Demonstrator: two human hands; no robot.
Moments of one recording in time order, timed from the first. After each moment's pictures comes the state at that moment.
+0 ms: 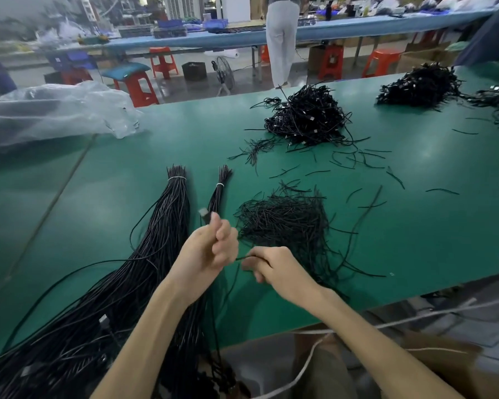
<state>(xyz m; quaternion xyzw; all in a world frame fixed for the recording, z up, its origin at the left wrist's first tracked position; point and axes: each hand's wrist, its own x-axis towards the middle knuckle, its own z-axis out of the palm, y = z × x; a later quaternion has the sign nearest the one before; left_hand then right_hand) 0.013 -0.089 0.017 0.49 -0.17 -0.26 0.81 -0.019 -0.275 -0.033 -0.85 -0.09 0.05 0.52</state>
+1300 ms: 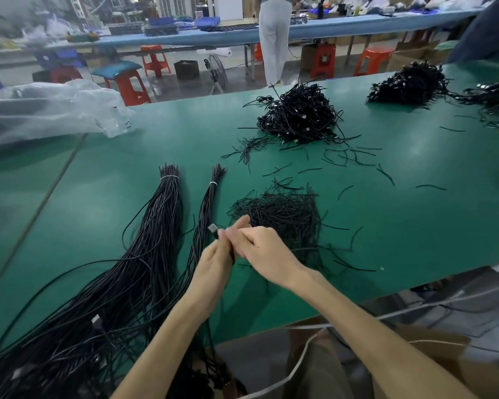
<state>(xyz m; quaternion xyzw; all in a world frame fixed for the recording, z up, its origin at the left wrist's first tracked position) 0.000 -0.118 -0.029 0.65 -0.16 -0.14 0.73 -0.009 -0.261 0.002 -0.85 -0.12 -0.02 0.51</state>
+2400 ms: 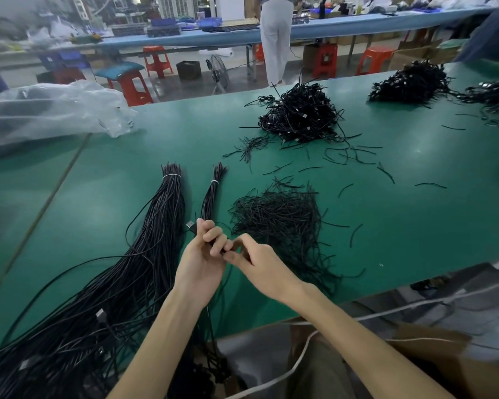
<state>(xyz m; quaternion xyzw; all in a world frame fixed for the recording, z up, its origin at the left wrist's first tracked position) 0.000 -0.108 -0.005 0.29 0.05 -0.19 0.94 -0.028 -0.256 -0.027 -0.87 -0.11 0.02 0.49</state>
